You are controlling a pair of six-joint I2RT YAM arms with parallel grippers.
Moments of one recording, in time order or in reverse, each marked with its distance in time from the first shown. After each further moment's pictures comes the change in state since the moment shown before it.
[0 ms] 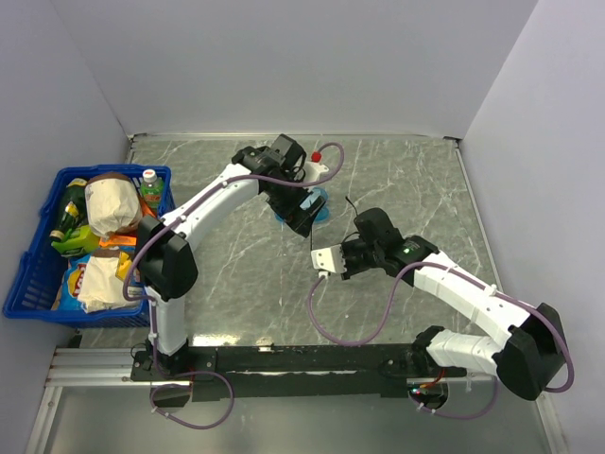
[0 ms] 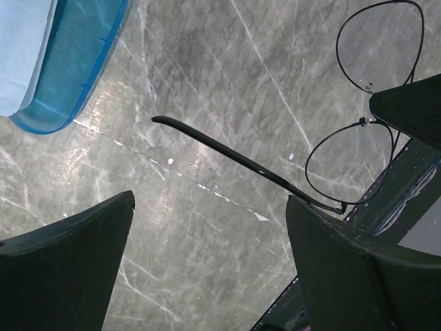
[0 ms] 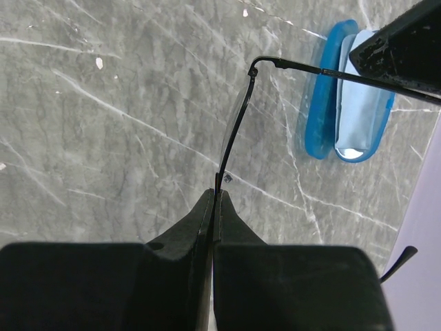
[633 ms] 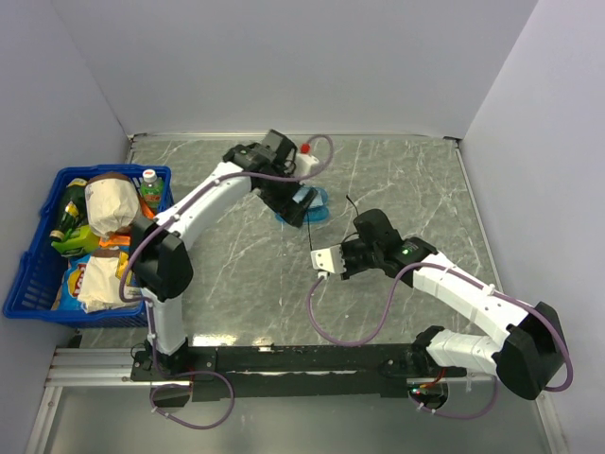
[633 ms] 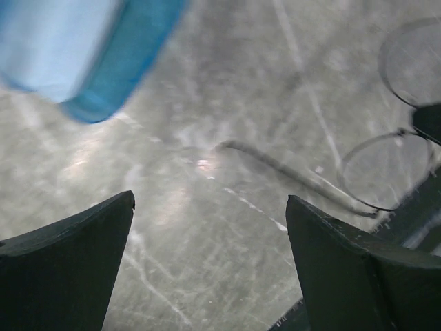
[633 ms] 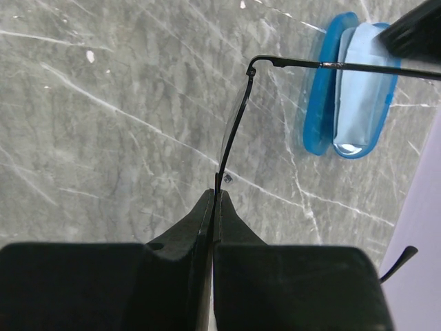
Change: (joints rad) left arm 0.040 -0.013 -0.027 0.050 -0.059 -0.022; right arm 0.002 0.007 -0.018 0.027 0.025 -0.007
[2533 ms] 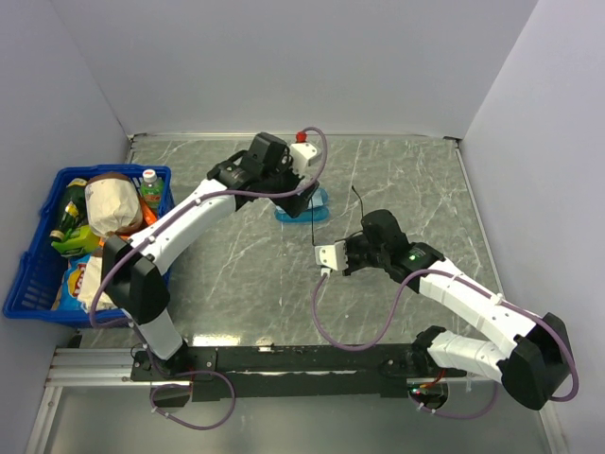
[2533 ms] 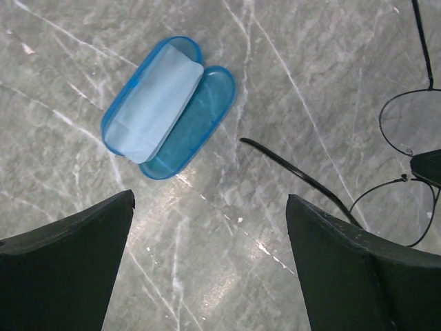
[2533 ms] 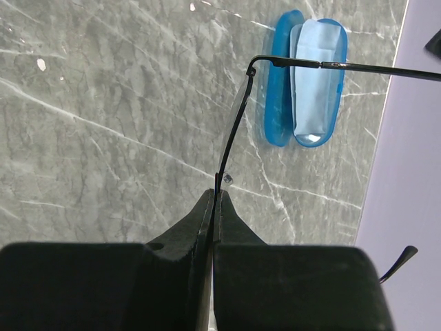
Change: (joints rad) left arm -0.023 -0.227 -0.227 0.377 -0.133 0.006; right arm -0.021 -0.067 -0.046 0.113 0.024 0.019
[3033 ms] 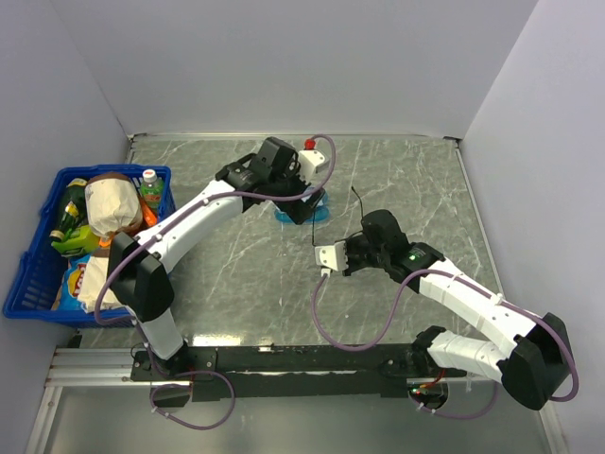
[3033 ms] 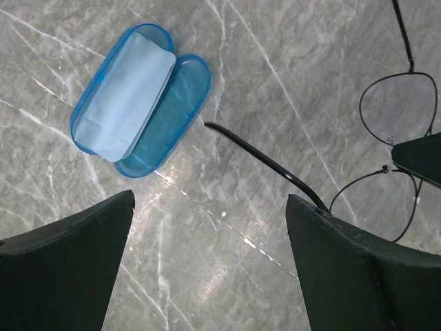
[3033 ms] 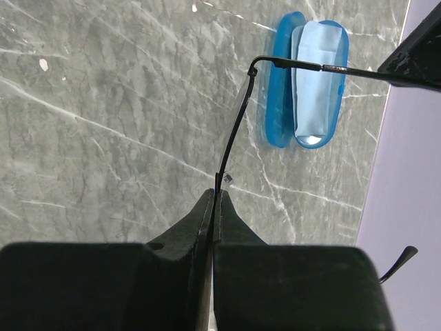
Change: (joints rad) left arm -0.040 0.036 0.016 -0.037 0.016 0.000; right arm 0.000 0.000 0.000 -0.002 -0.006 -0.004
